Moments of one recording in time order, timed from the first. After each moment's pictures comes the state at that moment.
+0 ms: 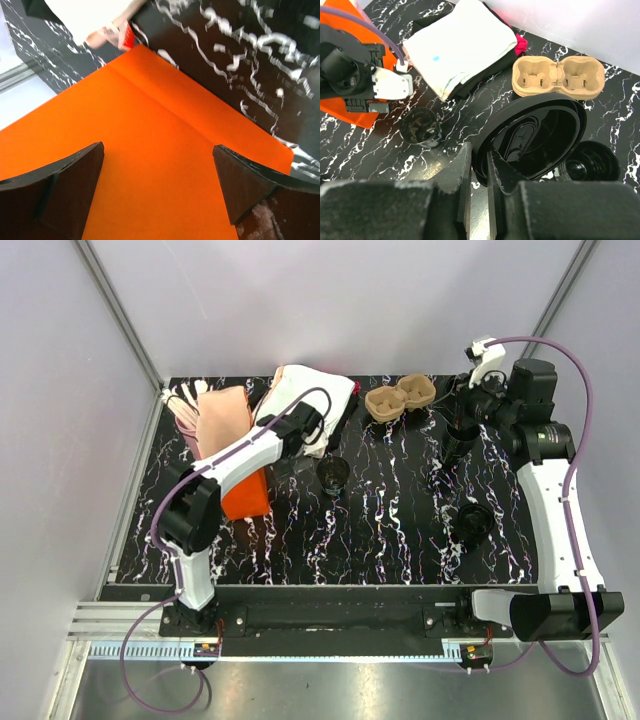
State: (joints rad) left arm -0.58 1.90 1.55 -0.84 -0.49 0.57; right arm 0.02 1.26 1.48 -0.60 -0.54 -0.12
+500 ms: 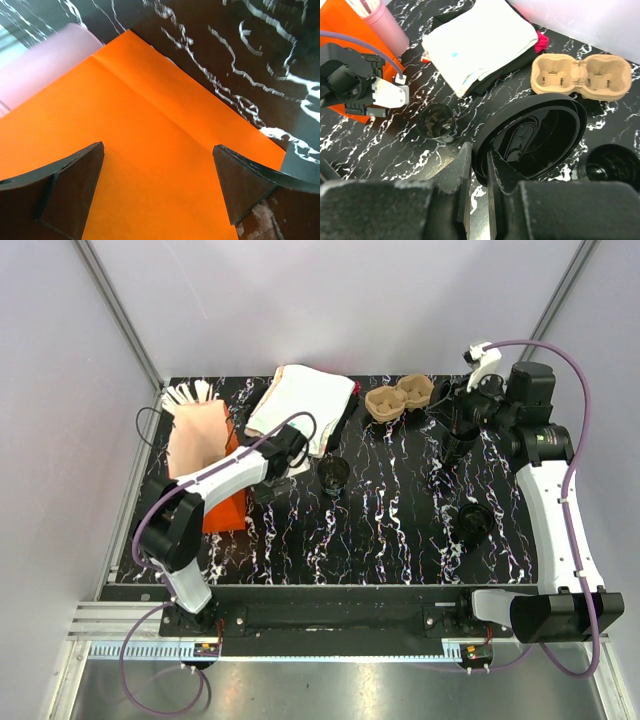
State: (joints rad) left arm -0.57 1.73 1.25 -0.80 -0.56 0.61; right arm 0.02 1.25 1.46 -0.60 -0.62 -0.10
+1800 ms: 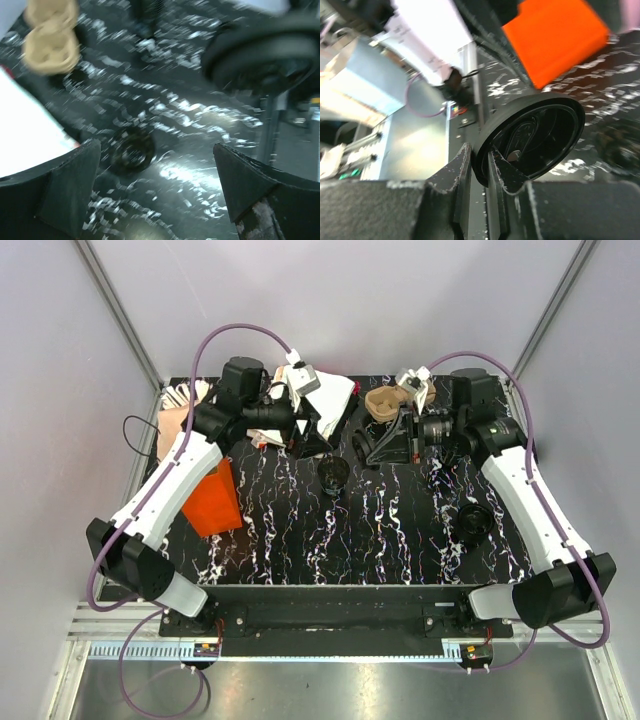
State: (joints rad) left arm -0.47 1.51 1.59 -0.60 0.73 0.28; right arm 0.25 1.35 1.42 -0.60 -1.27 -0.02
